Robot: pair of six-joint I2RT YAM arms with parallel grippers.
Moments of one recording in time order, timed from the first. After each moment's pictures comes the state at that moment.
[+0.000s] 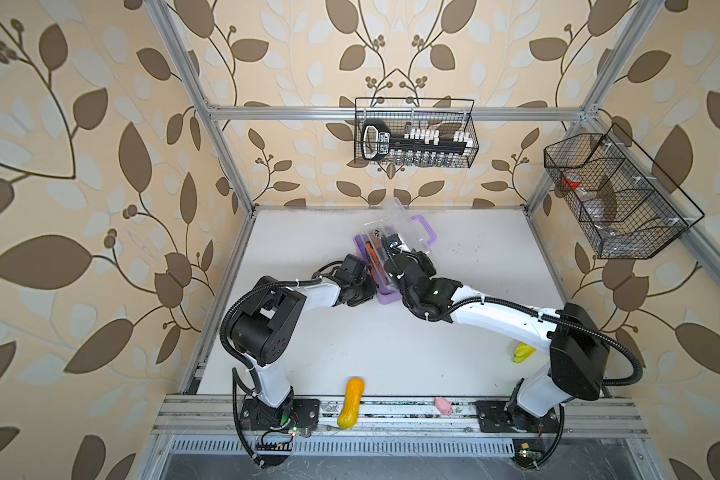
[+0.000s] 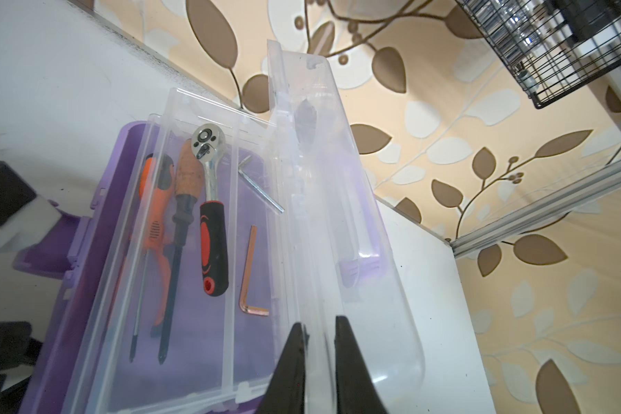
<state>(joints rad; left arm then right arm) -0.49 1.78 0.92 -0.07 0.23 -0.87 0.90 1.62 1.19 -0.19 0.93 -0.05</state>
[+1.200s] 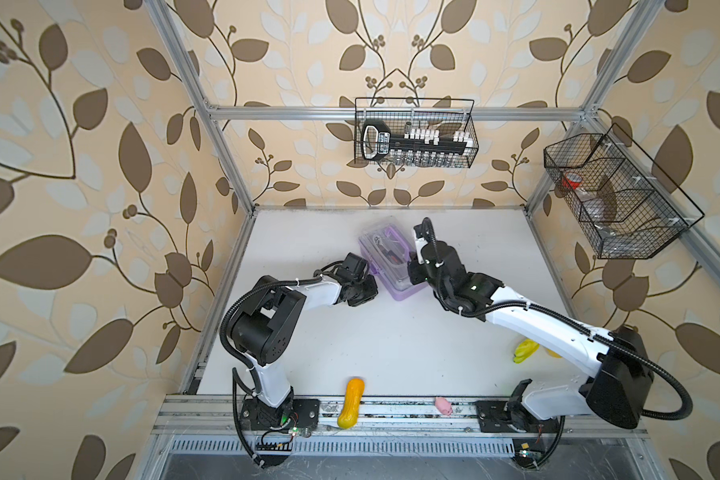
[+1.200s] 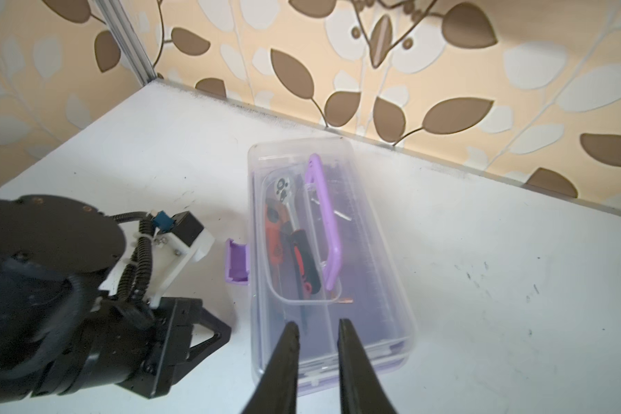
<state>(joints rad) -0.49 1.76 0.95 -0.14 0.25 -0.85 0.71 1.38 1.11 -0.22 0.42 0.20</state>
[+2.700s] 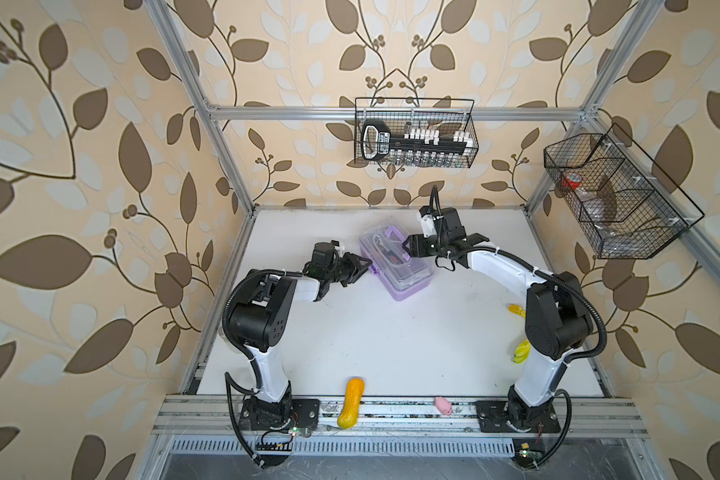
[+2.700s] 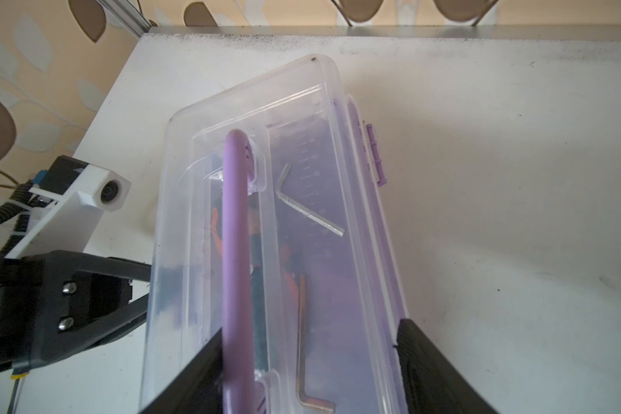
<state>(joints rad) -0.25 1.84 0.86 0.50 0.63 -1.15 0.39 1.84 1.40 -0.30 -0.16 0.25</state>
